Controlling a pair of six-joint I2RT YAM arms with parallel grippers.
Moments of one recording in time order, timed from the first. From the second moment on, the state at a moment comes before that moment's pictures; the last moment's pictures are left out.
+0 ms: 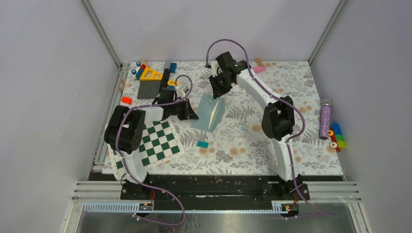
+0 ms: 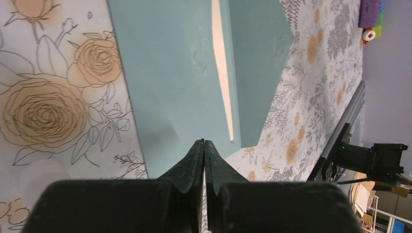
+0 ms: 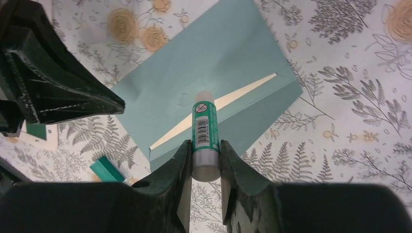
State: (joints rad) left arm -0.26 1.84 0.95 0.10 0.74 -0.39; right arm 0.51 2.22 2.09 -0.92 -0.27 -0.06
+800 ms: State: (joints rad) left arm -0.27 1.90 0.97 0.04 0.67 -0.39; right arm 0.59 2.41 2.34 -1.17 -0.09 -0.05
